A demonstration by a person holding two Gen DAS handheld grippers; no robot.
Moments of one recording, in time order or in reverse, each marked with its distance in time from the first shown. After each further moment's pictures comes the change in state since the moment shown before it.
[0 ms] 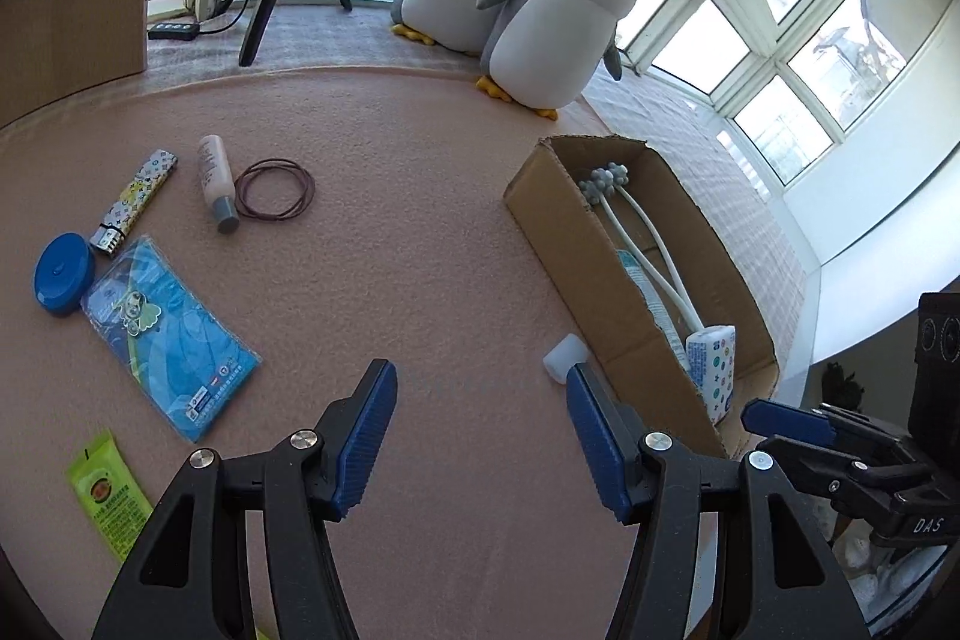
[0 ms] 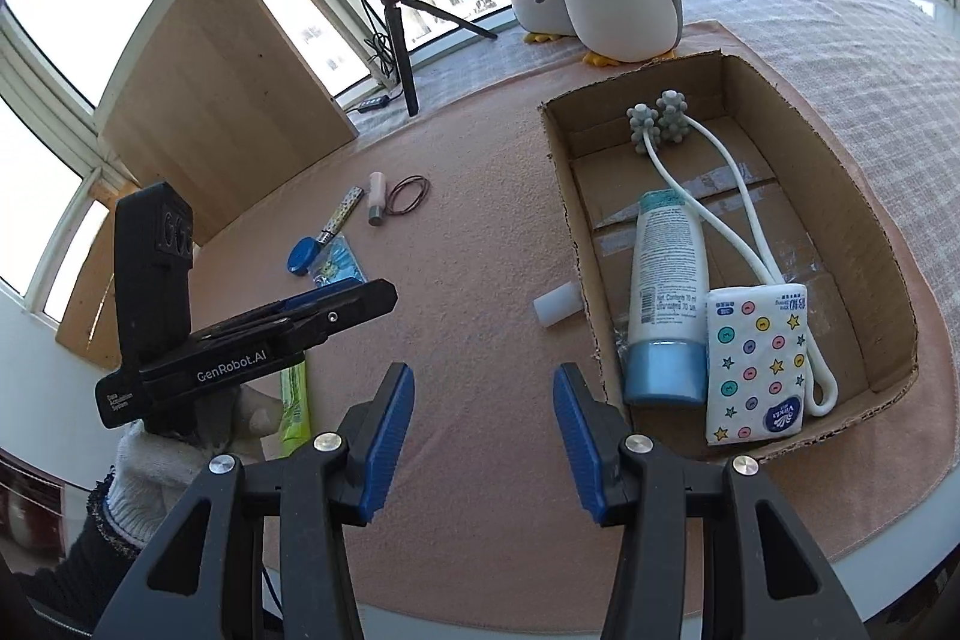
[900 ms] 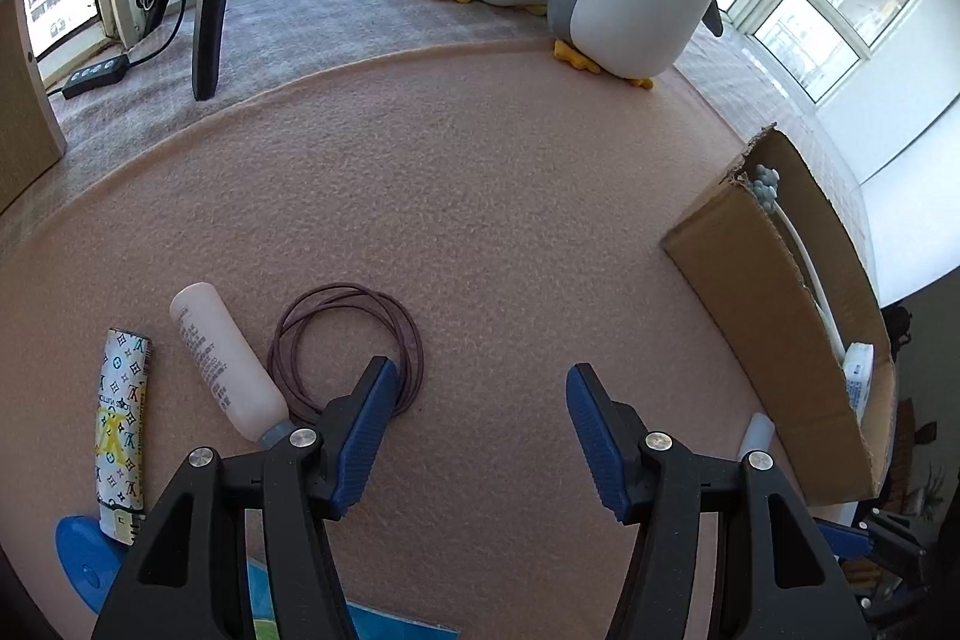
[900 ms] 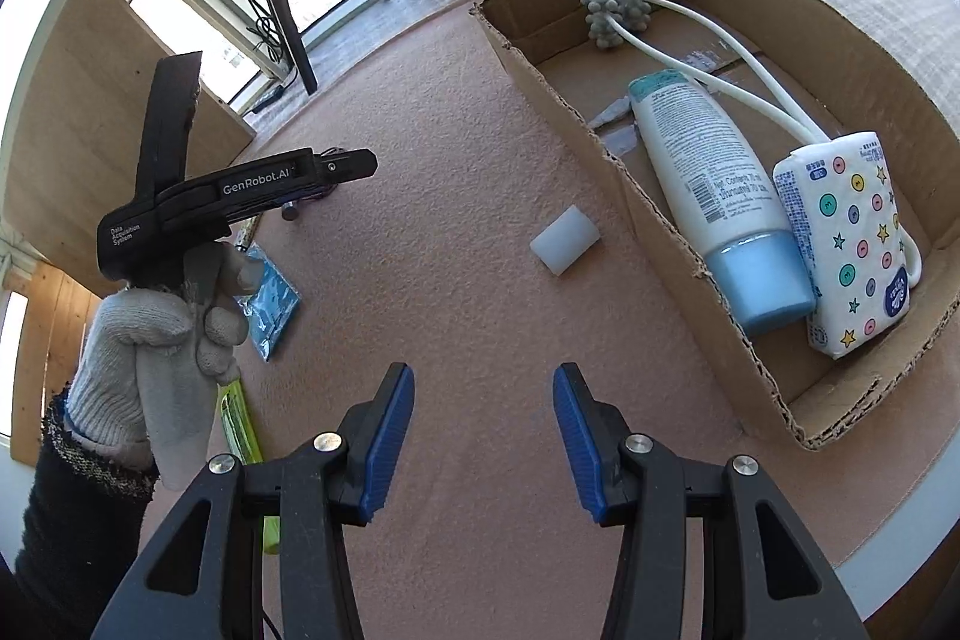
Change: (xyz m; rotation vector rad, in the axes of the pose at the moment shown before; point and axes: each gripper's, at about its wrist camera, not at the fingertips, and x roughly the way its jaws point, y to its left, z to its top) left arm 0.105 0.067 0.094 0.178 0.179 0.038; right arm 0.074 0.010 -0.011 0.276 0.012 -0.196
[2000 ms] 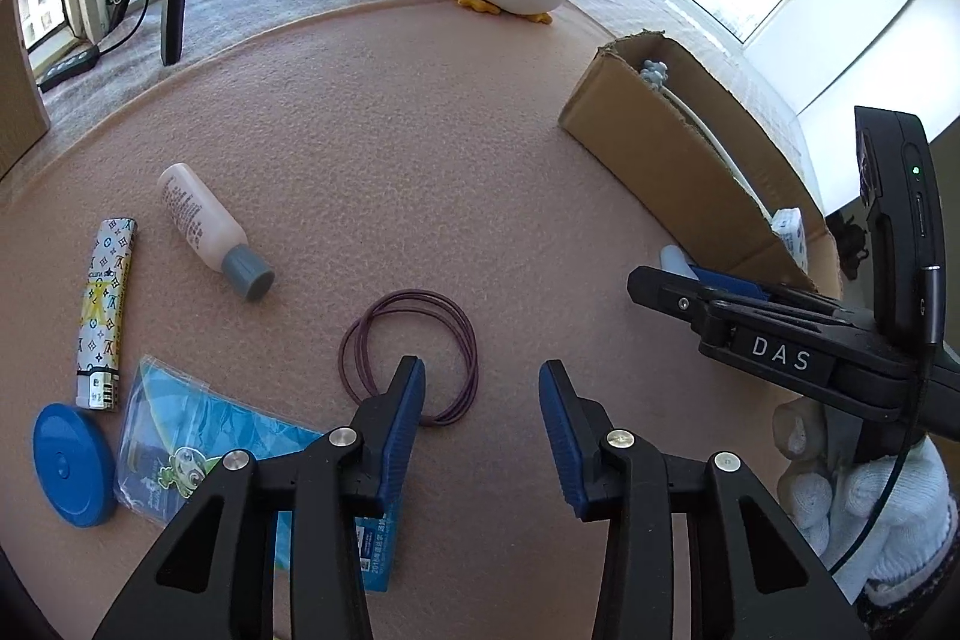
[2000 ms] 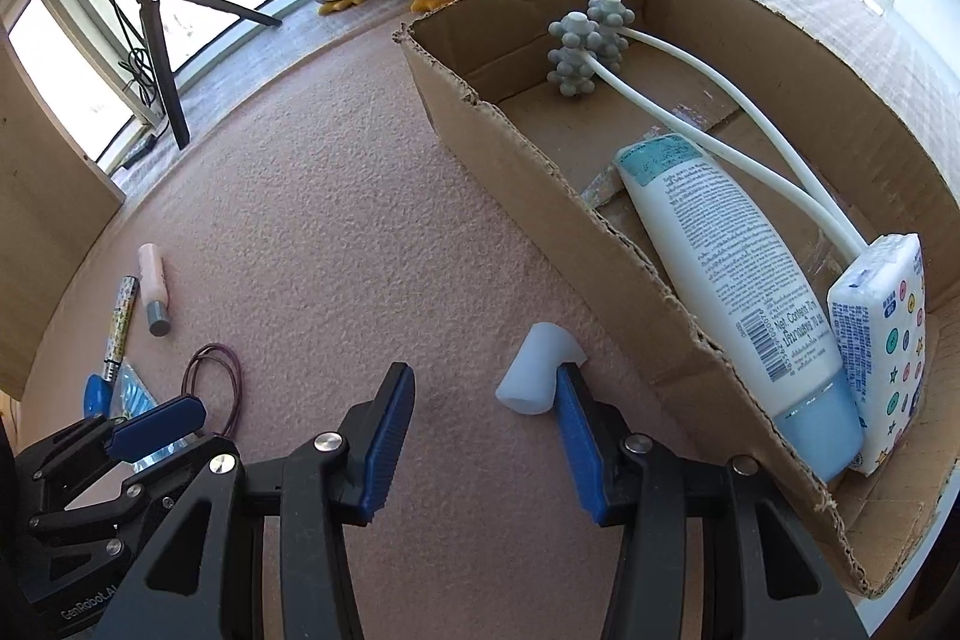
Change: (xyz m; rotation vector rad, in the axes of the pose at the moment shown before) left arm -0.036 -0.016 -0.064 0.157 0.045 -0.093; right arm 0.054 0.022 0.048 0.036 -0.088 -0.275
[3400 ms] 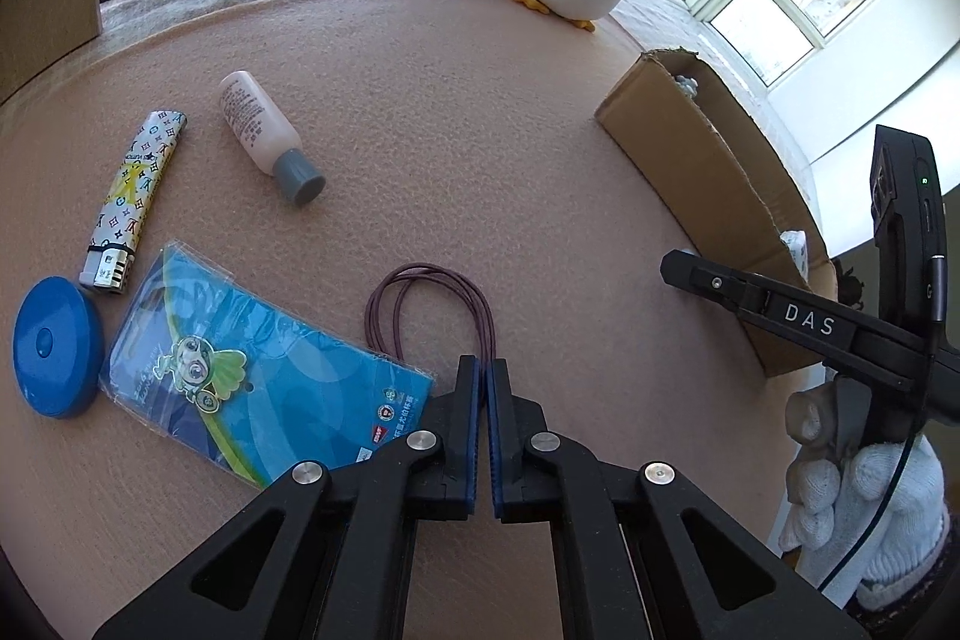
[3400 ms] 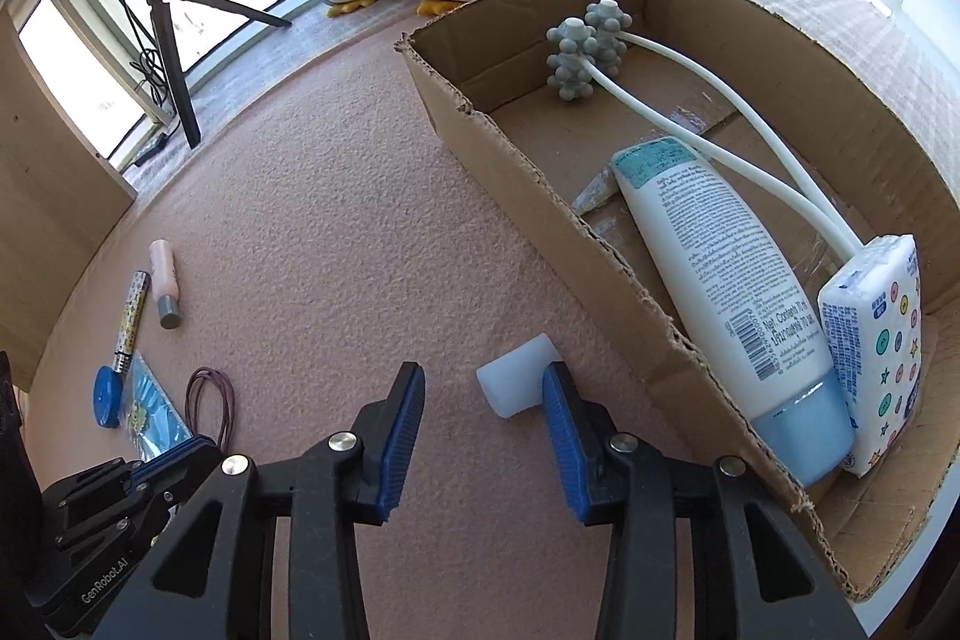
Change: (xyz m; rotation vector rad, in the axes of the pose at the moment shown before) left arm -0.004 0.014 -0.031 -0.153 -0.024 -0.025; right arm -0.005 -0.002 -0.001 -0.026 0.008 0.026
